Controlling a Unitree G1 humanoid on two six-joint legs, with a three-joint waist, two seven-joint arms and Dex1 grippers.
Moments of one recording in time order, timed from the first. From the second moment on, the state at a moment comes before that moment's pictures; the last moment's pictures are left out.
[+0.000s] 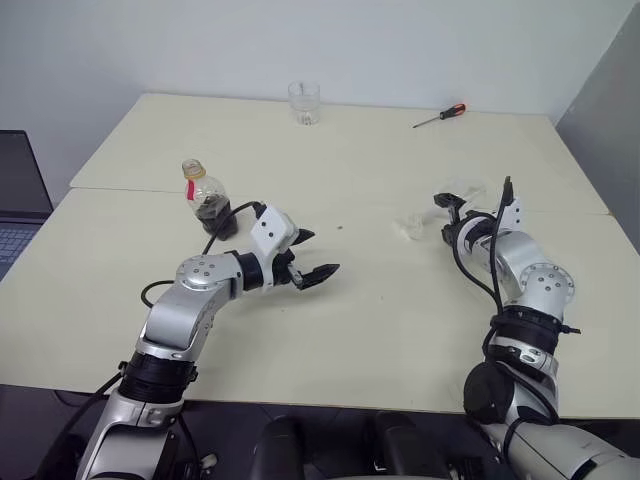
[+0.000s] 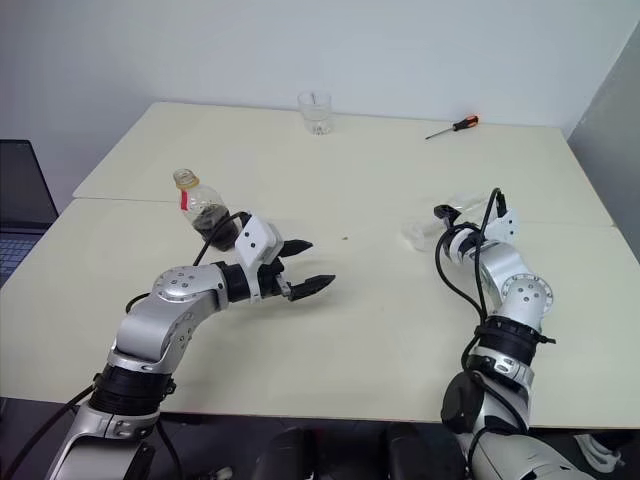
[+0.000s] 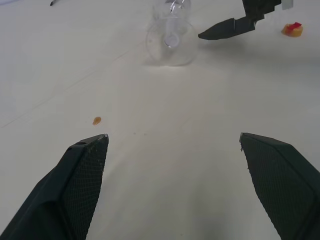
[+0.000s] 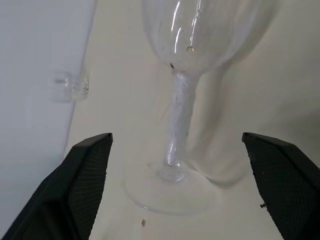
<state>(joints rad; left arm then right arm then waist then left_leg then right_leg) -0.45 0.52 -0.11 -0.12 -0.29 0.53 -0.80 -0.77 -0.08 -0.69 0.27 1.16 0.89 -0.55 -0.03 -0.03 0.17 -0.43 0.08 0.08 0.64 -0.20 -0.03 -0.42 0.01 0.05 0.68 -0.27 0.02</state>
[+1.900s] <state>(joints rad) -0.18 0.68 0.06 -0.30 -0.33 0.61 -0.75 -0.73 0.13 0.12 0.67 0.18 -0.15 0.30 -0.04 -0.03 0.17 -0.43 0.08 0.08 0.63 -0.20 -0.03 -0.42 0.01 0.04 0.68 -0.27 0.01</state>
